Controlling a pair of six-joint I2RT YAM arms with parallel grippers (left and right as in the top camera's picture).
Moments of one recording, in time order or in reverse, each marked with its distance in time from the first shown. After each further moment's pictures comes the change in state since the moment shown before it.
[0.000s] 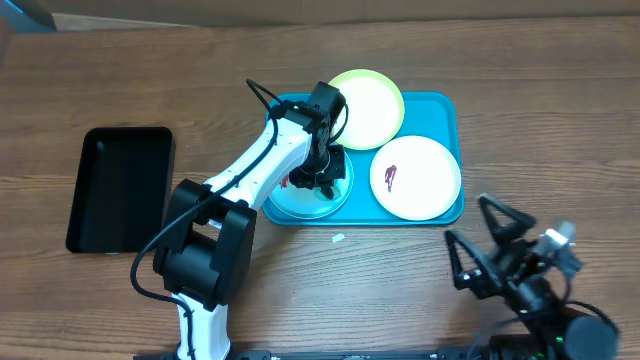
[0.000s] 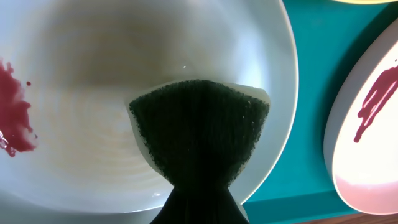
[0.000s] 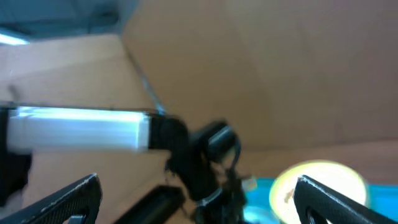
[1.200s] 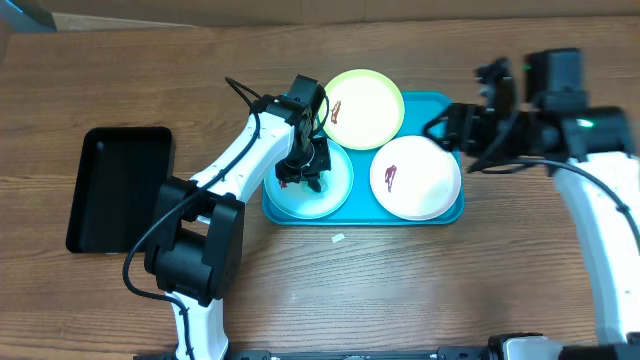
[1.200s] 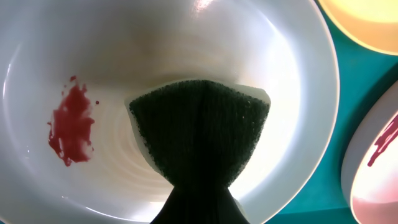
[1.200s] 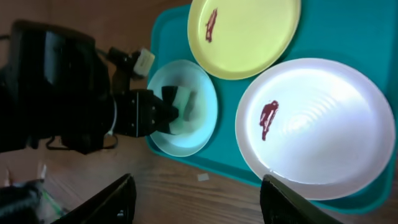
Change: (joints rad) left arm 0.074 0.000 -0.003 0.003 0.004 0.000; right arm 0.097 1.425 1.176 -1.080 0.040 -0.335
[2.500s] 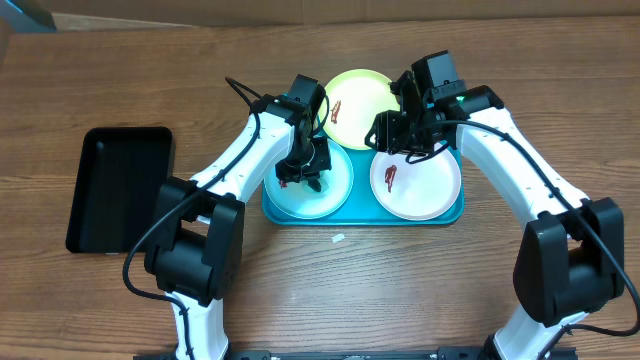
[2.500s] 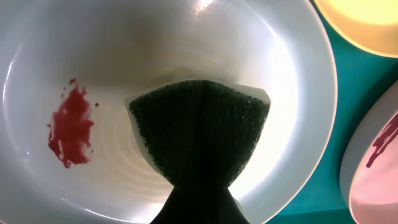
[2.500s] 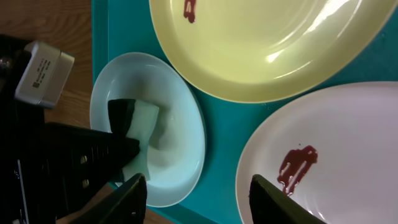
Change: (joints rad) left arm 0.000 0.000 0.000 0.005 0.000 0.000; right arm 0.191 0.377 0.000 0.267 0.100 0.076
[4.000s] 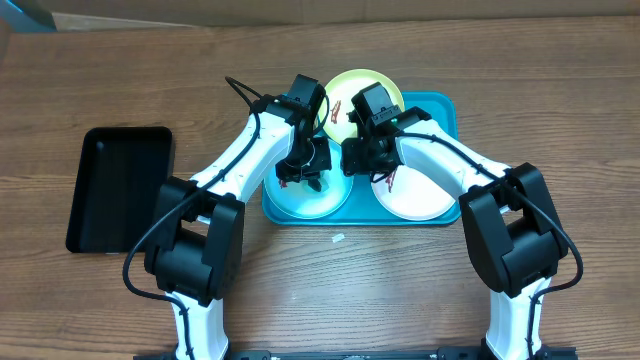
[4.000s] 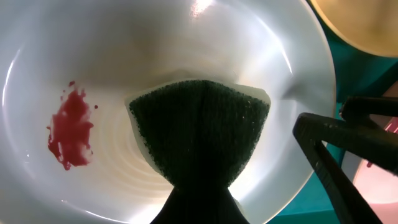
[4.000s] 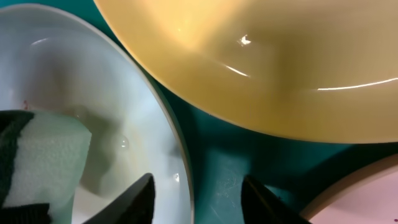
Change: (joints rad) left arm 0.000 0.000 0.000 0.003 0.000 0.008; right arm 0.164 0.210 -0.009 0.127 0.200 0.056
